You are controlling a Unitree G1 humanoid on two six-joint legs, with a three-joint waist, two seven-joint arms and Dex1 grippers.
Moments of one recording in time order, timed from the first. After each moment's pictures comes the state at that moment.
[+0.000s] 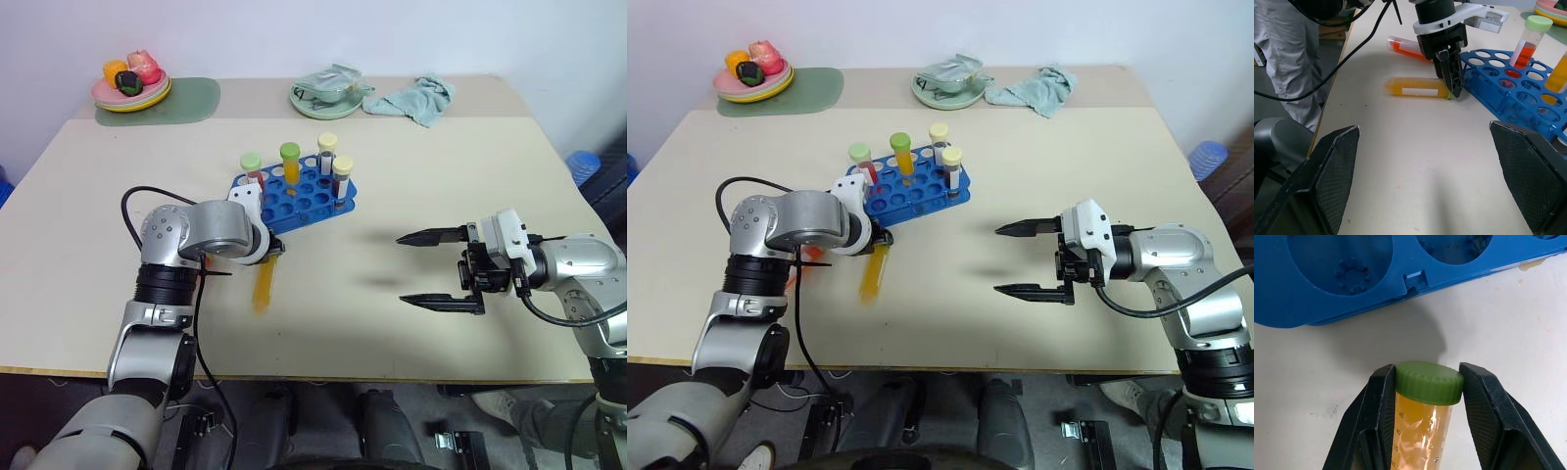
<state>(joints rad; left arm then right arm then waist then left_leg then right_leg) -0.81 0.32 0.03 0.23 -1.96 1.31 1.49 -0.28 -0.83 -0.10 -0.21 0.55 0.26 1.35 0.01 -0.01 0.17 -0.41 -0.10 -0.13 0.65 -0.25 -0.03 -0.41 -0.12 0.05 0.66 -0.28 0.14</state>
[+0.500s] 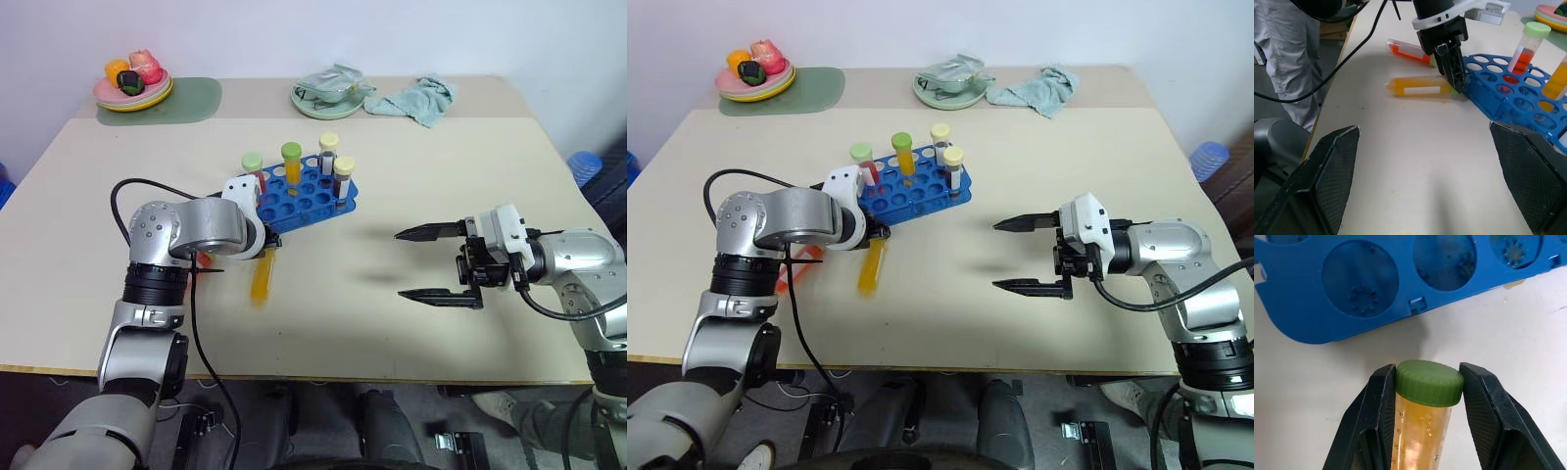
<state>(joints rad) -0.81 0.37 0.02 0.17 -1.96 1.30 1.43 -0.32 -0.83 -0.08 -0.19 0.55 0.25 1.36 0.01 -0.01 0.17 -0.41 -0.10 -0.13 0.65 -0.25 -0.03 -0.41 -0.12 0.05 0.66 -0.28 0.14</state>
